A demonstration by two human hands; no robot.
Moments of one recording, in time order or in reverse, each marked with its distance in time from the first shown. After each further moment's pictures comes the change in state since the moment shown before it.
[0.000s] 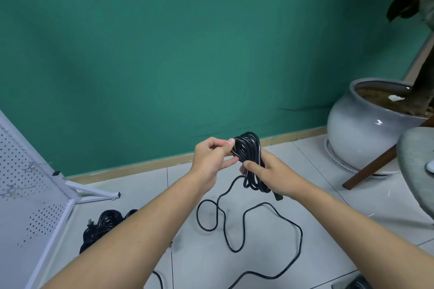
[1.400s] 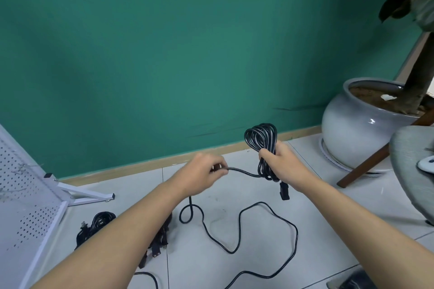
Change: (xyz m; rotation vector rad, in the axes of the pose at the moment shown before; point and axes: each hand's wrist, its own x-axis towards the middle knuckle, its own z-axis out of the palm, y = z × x) left_hand 0.016 -0.017 -0.047 1.217 -0.447 0.581; right_hand 0.005 0.001 -0.027 0.033 0.208 0.115
